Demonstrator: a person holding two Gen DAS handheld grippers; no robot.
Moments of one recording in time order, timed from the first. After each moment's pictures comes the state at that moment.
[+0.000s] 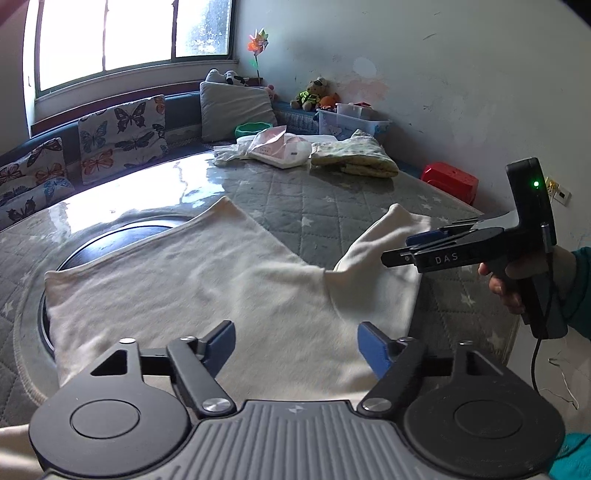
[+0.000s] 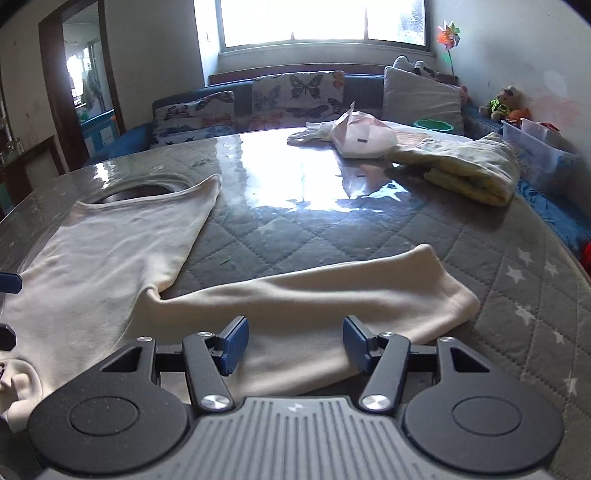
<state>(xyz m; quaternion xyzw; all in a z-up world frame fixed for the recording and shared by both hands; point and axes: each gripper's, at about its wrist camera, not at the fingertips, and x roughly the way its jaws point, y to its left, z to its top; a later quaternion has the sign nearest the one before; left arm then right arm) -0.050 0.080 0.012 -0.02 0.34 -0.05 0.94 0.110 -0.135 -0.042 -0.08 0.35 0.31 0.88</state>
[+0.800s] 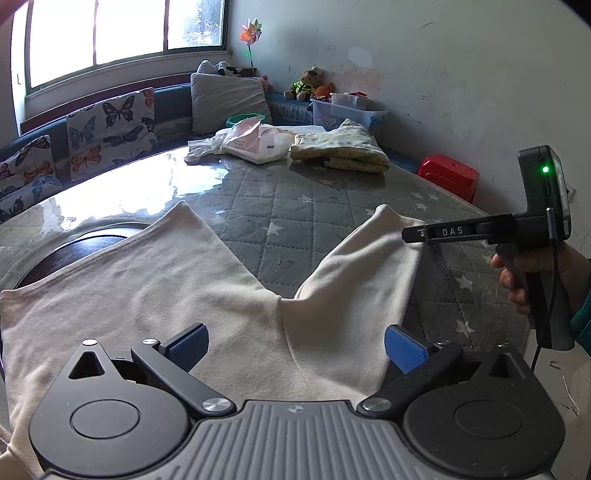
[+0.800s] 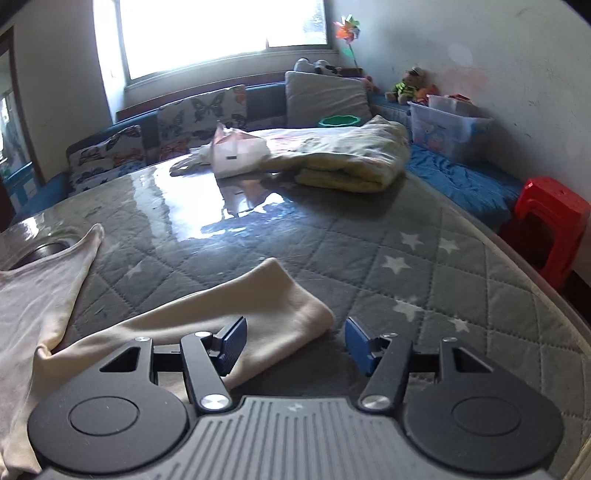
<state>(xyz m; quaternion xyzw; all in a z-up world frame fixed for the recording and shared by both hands) 0.000 0.040 -0.003 -0.01 0.36 -0.05 0.93 0.153 -0.198 -0.050 -0.01 0.36 0.18 0.92</state>
